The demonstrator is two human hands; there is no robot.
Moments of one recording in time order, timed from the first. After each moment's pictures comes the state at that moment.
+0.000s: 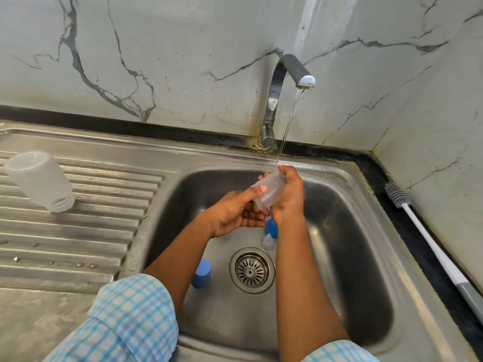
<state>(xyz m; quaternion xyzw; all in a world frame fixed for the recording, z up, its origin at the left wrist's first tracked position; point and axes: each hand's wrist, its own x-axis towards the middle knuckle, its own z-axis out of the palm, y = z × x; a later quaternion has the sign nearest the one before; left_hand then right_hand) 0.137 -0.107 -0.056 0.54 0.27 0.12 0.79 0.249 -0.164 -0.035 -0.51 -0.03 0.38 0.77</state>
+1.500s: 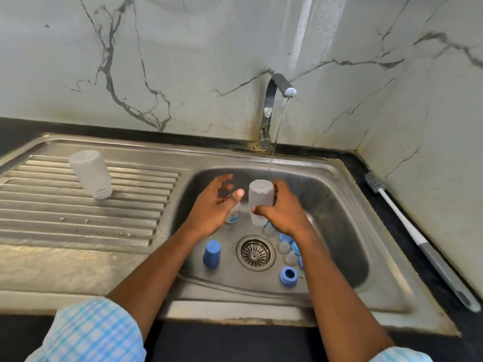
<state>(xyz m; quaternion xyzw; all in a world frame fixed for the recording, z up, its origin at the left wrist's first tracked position) 0.052 -0.149 -0.043 0.75 0.33 0.33 0.47 0.199 -0.258 -0.014 -0.79 -0.44 0.18 0.40</state>
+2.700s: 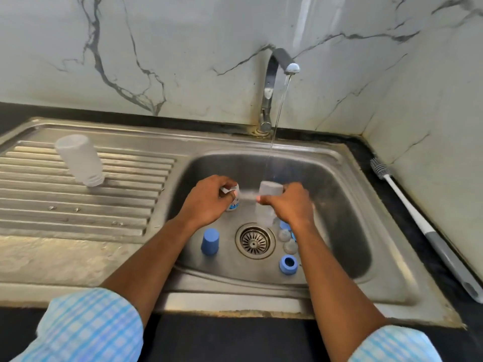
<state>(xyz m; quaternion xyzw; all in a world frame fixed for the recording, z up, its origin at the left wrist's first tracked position) 0.053 -0.134 -0.058 0.86 0.34 0.26 0.28 0.201 -0.256 -0.016 -0.86 -0.32 0.06 0.40</state>
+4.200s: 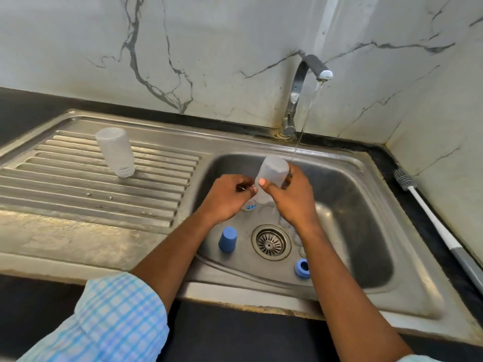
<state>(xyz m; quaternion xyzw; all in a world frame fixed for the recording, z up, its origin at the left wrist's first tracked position) 0.038 -0.147 -0.037 0.81 0.33 0.28 0.39 0.165 -0.244 -0.015 -0.74 -0.42 0.16 0.50</state>
